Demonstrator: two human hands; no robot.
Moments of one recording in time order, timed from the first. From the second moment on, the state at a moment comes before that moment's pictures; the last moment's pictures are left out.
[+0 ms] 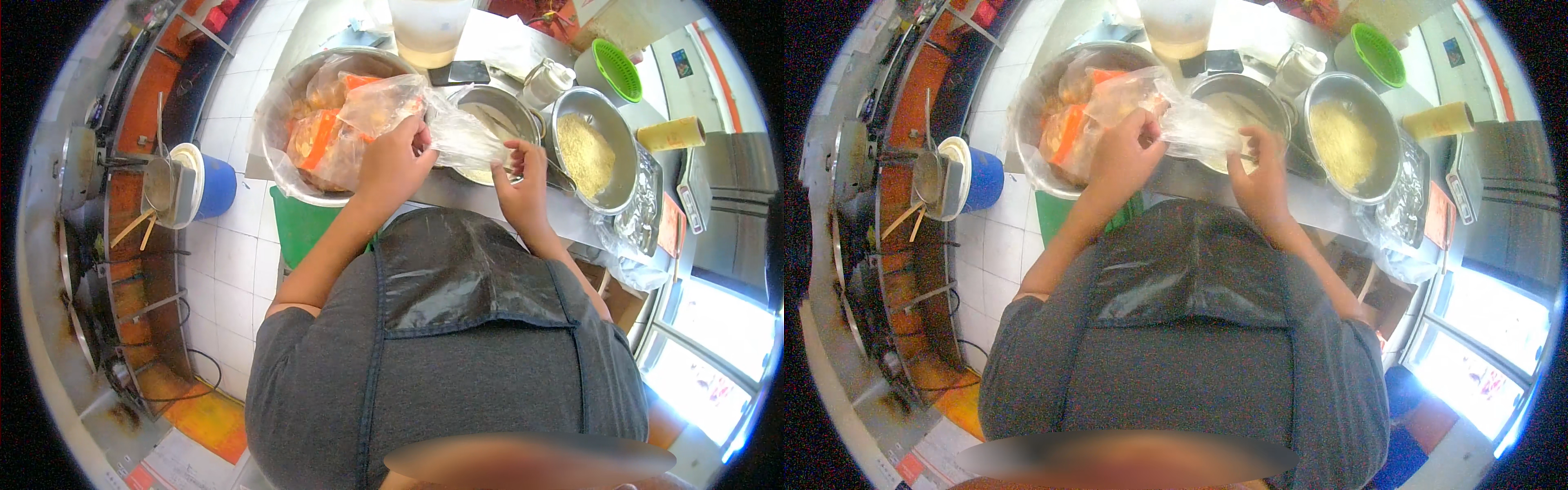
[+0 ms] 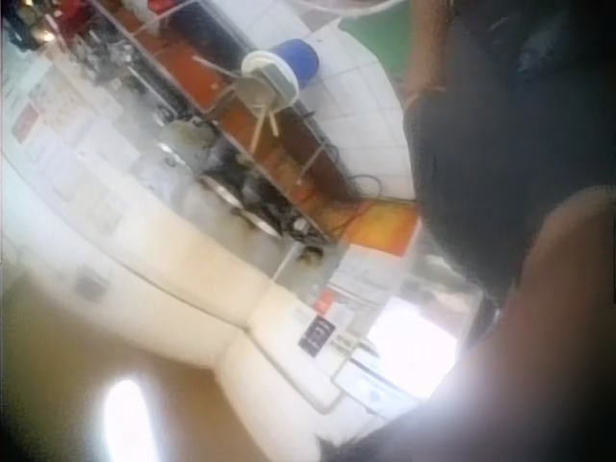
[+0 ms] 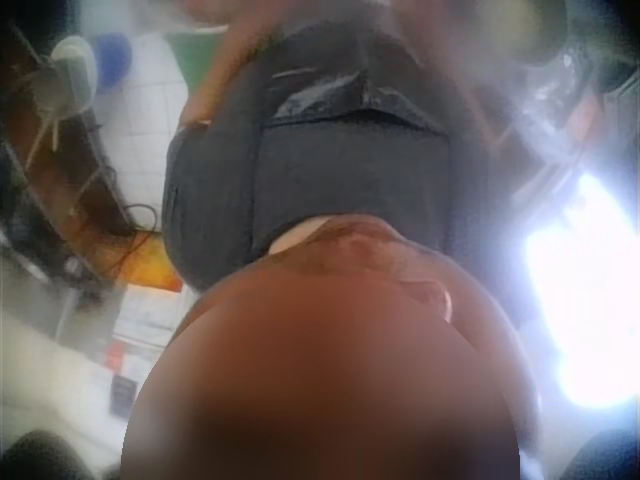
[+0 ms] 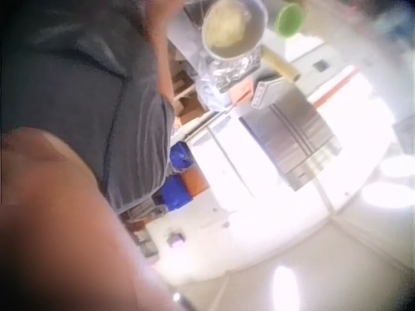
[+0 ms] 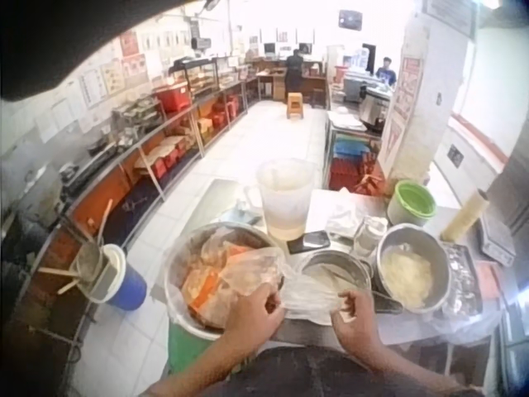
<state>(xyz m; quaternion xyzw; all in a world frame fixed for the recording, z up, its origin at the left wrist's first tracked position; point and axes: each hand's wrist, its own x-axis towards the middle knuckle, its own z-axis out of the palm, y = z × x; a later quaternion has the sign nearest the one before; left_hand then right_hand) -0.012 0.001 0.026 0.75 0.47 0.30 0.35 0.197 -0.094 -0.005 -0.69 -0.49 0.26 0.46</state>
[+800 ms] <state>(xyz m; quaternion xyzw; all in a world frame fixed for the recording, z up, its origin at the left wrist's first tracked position) 0.017 -0.021 0.031 0.85 0.23 0.42 0.22 0.181 -0.065 0.015 -0.27 -0.14 0.65 0.70</state>
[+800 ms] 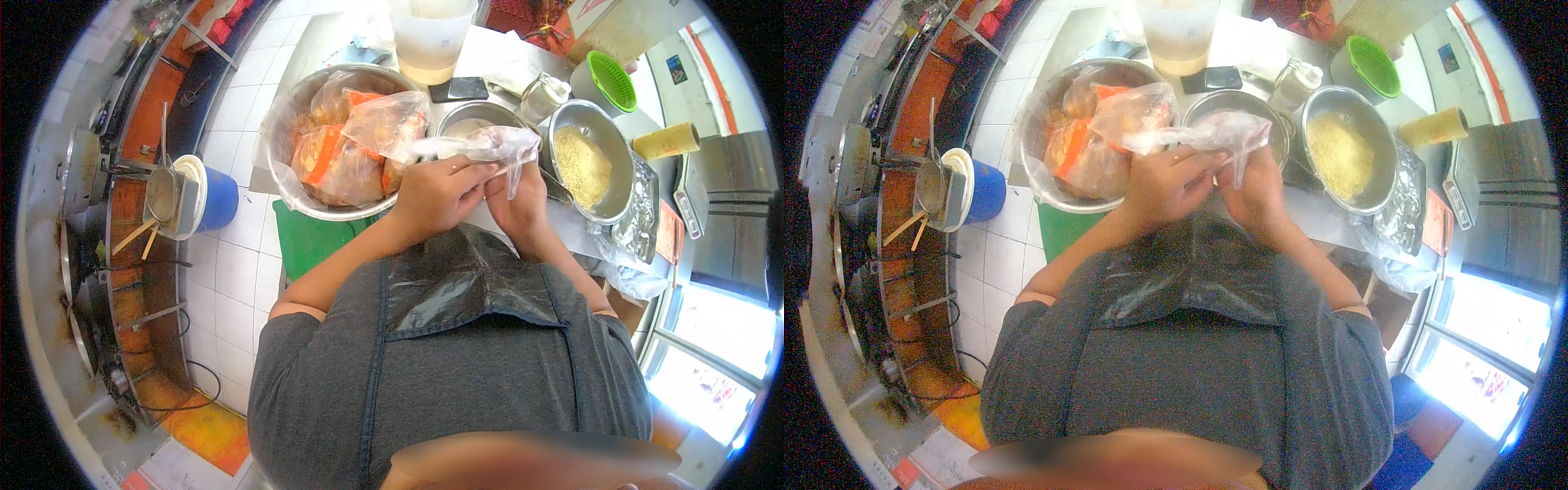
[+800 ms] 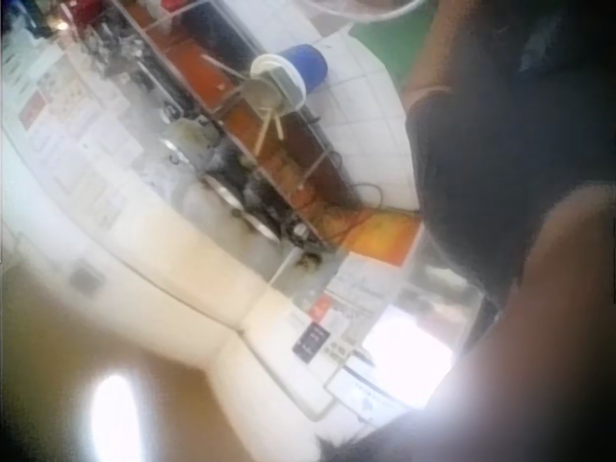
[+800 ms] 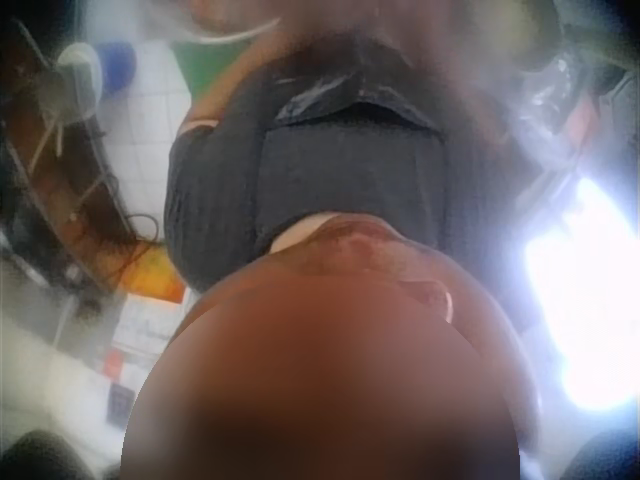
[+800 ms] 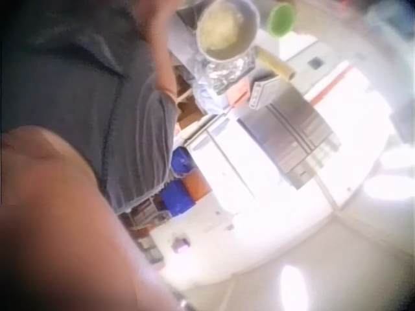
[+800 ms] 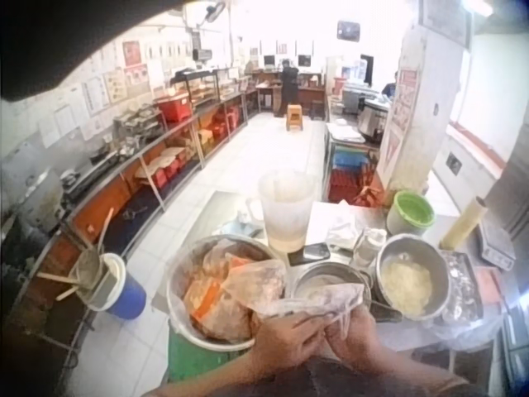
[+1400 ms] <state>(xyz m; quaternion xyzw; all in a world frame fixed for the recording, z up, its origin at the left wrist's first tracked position) 0.022 -0.009 0.023 0.85 0.19 0.44 0.24 0.190 -0.056 0.041 -0.15 -0.14 0.74 0.64</state>
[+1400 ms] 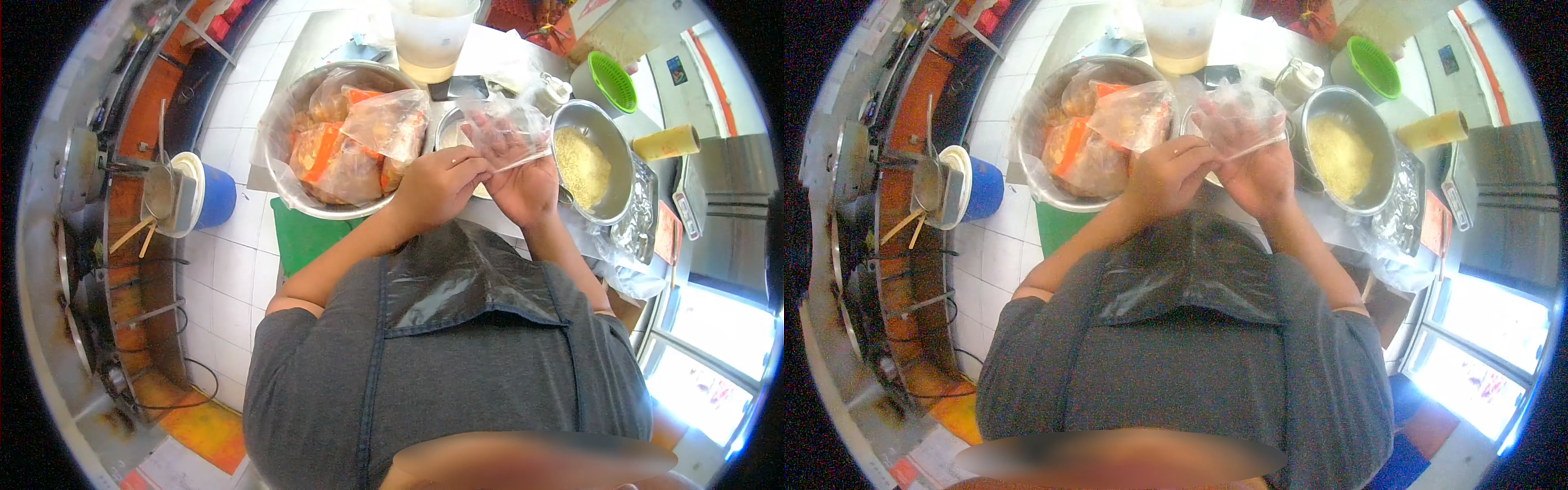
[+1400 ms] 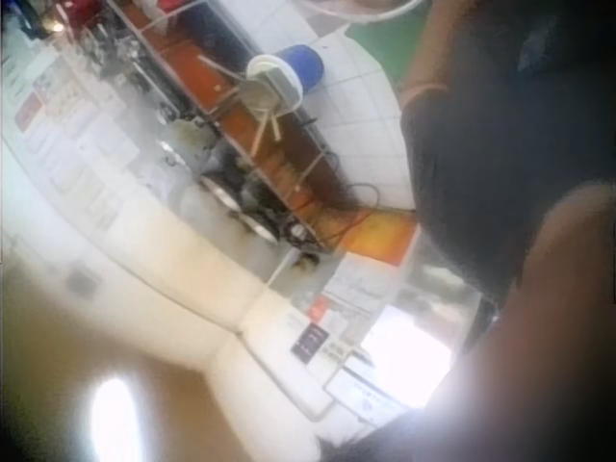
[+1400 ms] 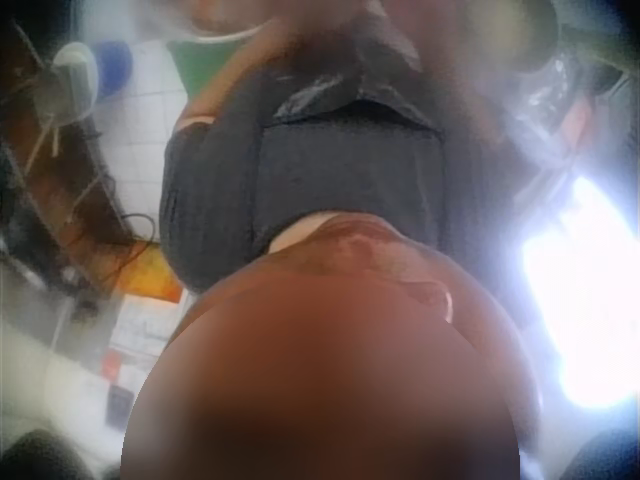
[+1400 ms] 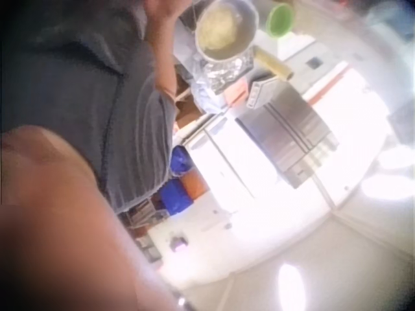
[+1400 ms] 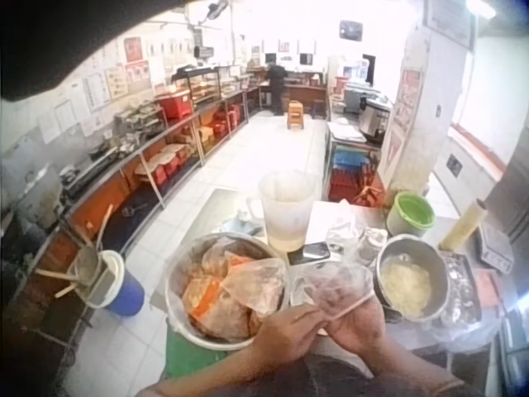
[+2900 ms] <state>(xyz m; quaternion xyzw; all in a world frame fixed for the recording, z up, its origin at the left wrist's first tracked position) -0.010 0.010 0.003 0.72 0.42 0.41 0.38 0.197 -0.065 0.045 -0.08 -0.22 0.74 0.63</state>
